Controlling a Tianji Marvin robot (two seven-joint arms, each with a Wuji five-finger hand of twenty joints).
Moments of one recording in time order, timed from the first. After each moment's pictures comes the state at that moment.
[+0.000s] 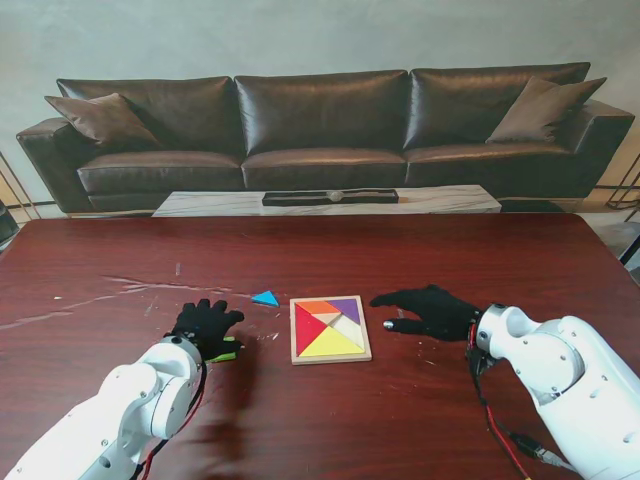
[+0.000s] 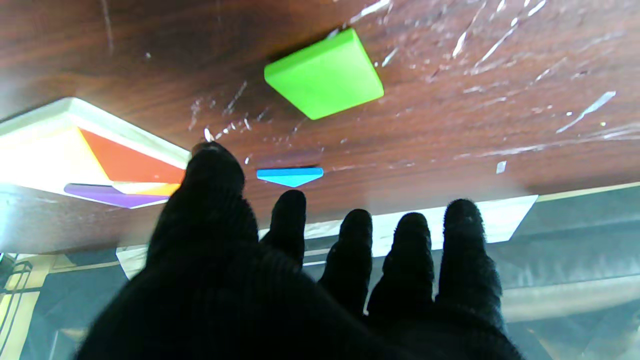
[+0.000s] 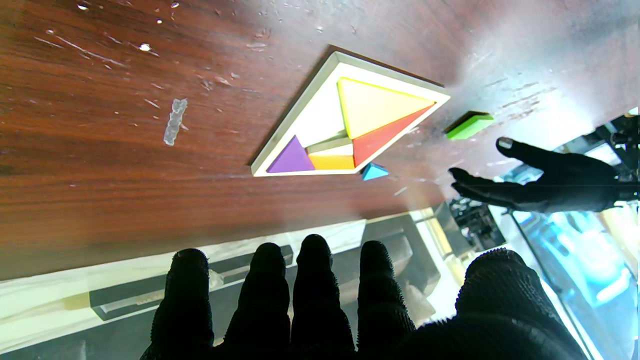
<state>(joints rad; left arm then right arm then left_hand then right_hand) 1.49 -1.04 -1.07 -1.67 1.16 0.28 -0.31 -1.39 -0.99 1.32 -1.47 -0.63 -0.47 0.45 0.90 -0.11 0.00 -0.03 0.34 0.08 0.21 0.39 0.32 0.19 0.13 0.32 0.23 0.24 0.20 0.35 0.10 0.24 0.59 0.32 0.58 0.11 -0.06 -0.11 0.15 -0.05 0.29 0.42 0.30 0.02 0.26 0.17 0.25 -0.01 0.11 0.21 -0.05 0.19 0.72 0.06</state>
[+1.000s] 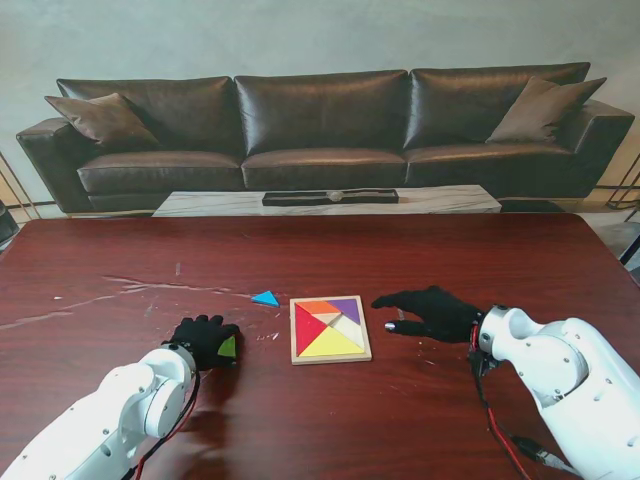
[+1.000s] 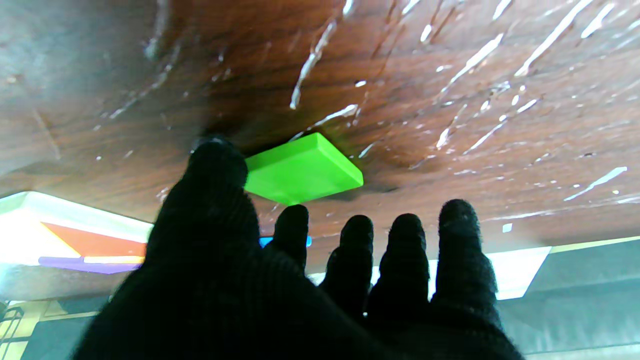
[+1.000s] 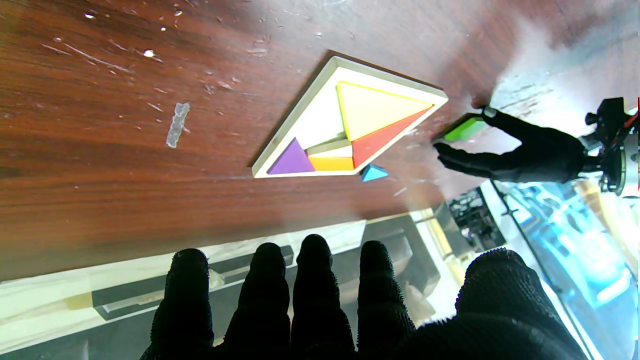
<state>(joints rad) 1.44 -1.02 -1.02 -1.51 1.09 0.21 -0.30 -1.41 -0.99 1.34 -1.48 -0.63 -0.47 0.46 0.91 -0.16 0.05 -0.03 0.26 0.11 0.15 0.37 0.27 0.20 0.16 0.31 0.22 0.19 0.21 0.33 0.13 0.20 0.55 0.29 0.58 0.11 -0.06 -0.11 0.15 -0.05 0.29 0.42 0.30 0.02 0.26 0.17 0.25 -0.01 0.11 0.21 -0.05 0.19 0.72 0.06</state>
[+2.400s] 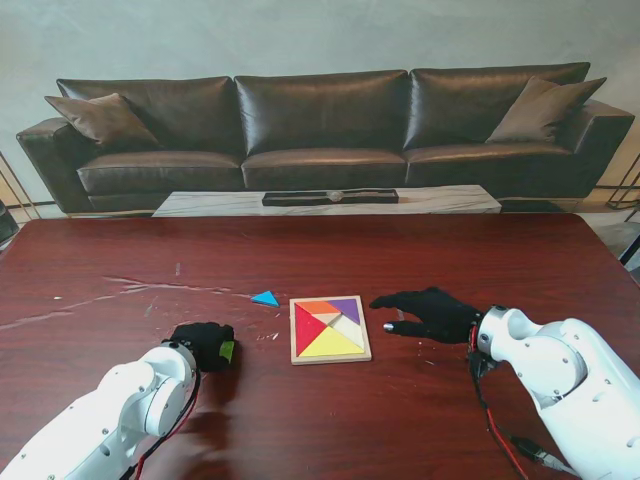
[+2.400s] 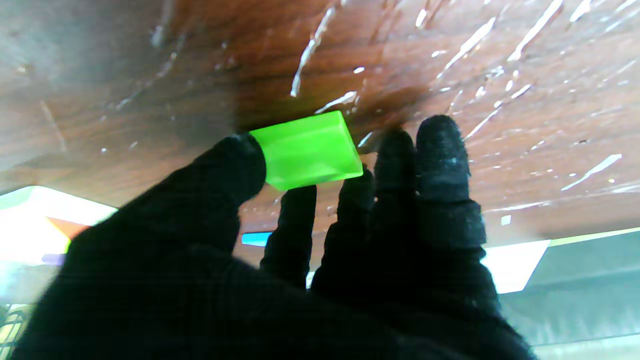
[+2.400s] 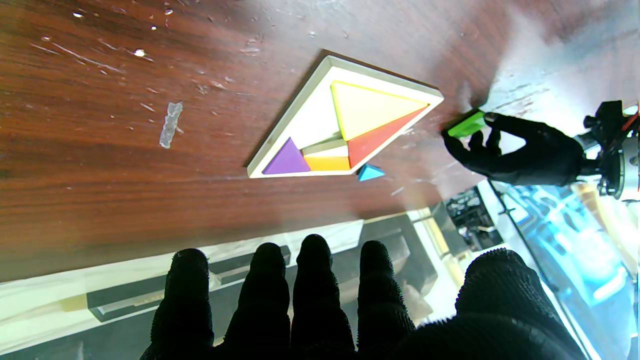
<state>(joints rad) 1.43 -1.01 -1.01 -1.53 1.10 0.22 -0.32 -1.41 -0.99 1.33 -1.49 -0.63 -0.47 0.46 0.68 -0.40 0.73 -0.07 0.38 0.14 0.51 0.42 0.52 0.19 0.38 0.49 0.70 0.14 0.58 0.67 0.66 0.07 0.92 0.33 0.58 0.11 -0.06 -0.11 0.15 -0.05 0.29 0.42 0.30 0.02 0.26 0.17 0.25 -0.01 0.11 0.21 -0.05 0.19 0.72 0.06</state>
